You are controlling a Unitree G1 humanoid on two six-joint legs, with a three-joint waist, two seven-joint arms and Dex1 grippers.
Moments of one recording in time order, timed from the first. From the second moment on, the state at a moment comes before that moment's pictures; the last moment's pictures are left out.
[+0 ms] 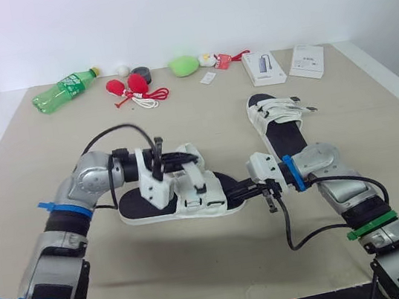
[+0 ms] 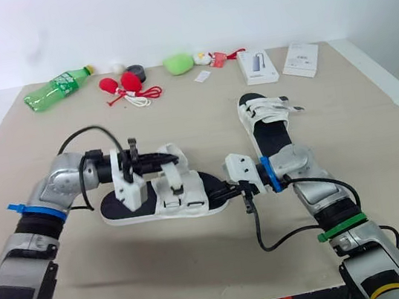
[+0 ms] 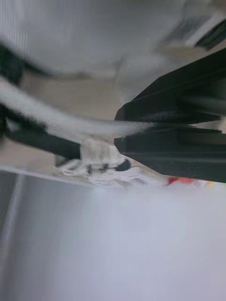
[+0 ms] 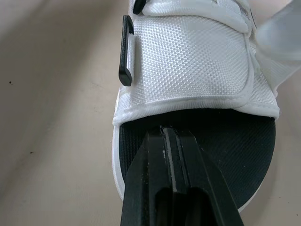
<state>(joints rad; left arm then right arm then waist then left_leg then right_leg) -0.84 0.54 -0.19 0.61 0.46 -1.28 -0.74 -0.59 -0.60 0.27 0.24 0.17 -0.02 1.38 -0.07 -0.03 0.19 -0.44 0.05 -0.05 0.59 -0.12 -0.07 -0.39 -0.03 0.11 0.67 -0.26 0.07</state>
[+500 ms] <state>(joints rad) -0.82 0.61 -0.38 0.45 0.36 -1.17 -0.71 -0.61 -0.58 0.28 0.28 0.16 -0.05 1.40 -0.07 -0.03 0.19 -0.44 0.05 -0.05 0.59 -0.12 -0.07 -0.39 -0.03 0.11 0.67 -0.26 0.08</state>
